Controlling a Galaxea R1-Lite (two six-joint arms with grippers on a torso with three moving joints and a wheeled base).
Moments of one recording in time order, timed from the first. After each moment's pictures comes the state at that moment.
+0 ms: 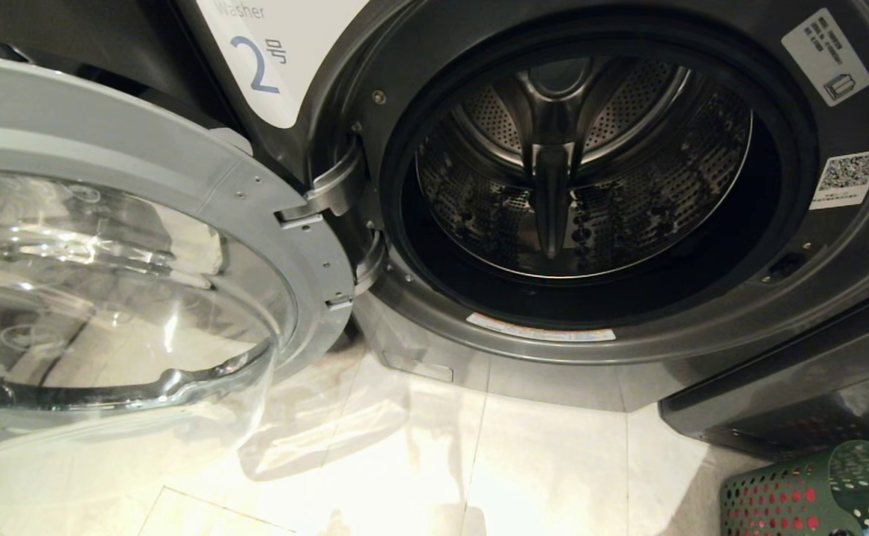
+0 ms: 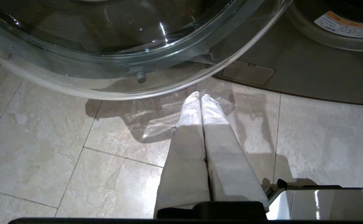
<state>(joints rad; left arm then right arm) -0.01 0.00 0.00 0.00 0.00 -0.01 -0.99 2.50 -0.54 -0.61 0.23 -0.40</state>
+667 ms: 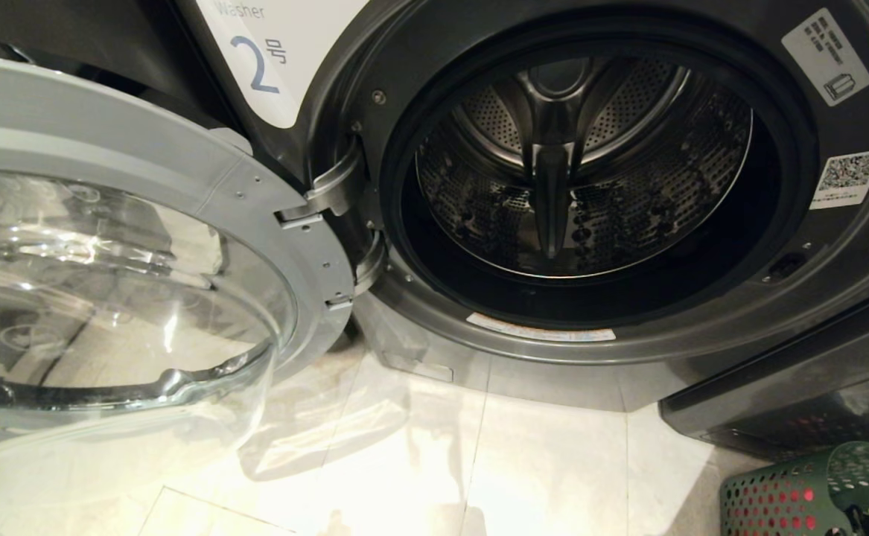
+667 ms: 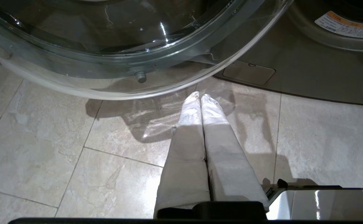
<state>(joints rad) -0.01 0.00 0.00 0.00 0.00 -0.01 -0.87 2.81 -0.61 -1.14 0.23 -0.39</state>
